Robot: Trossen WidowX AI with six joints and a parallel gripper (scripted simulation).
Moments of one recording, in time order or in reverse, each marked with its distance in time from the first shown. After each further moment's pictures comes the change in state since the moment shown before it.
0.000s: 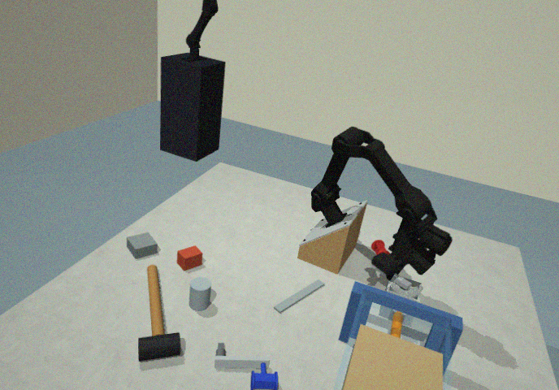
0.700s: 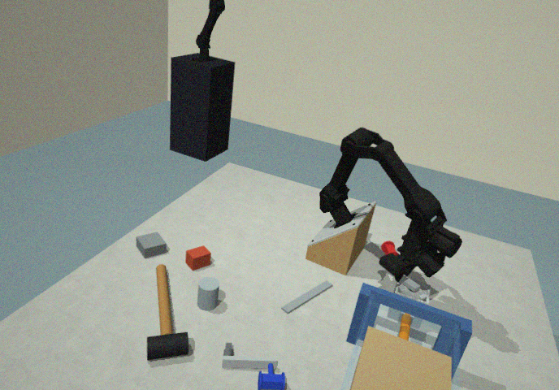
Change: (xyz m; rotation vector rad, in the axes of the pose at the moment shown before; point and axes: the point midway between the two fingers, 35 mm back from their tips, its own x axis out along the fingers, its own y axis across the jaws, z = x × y) arm 0.000 0.001 0.000 0.059 -0.002 0.002
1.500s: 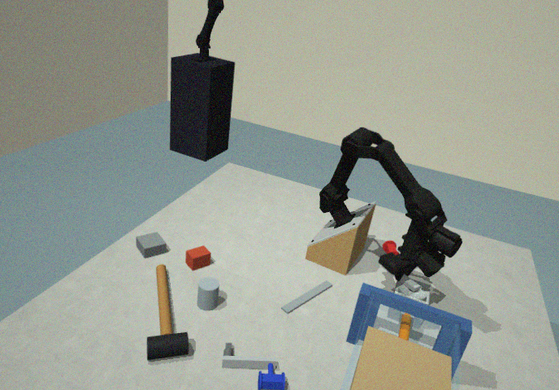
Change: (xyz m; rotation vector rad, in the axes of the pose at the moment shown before) arm 0.000 0.003 0.000 0.049 0.000 0.006
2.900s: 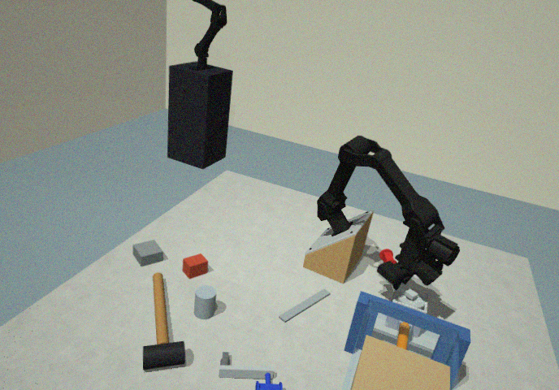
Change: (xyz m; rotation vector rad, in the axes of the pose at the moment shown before) arm 0.000 -0.001 0.000 -0.043 0.001 -0.004
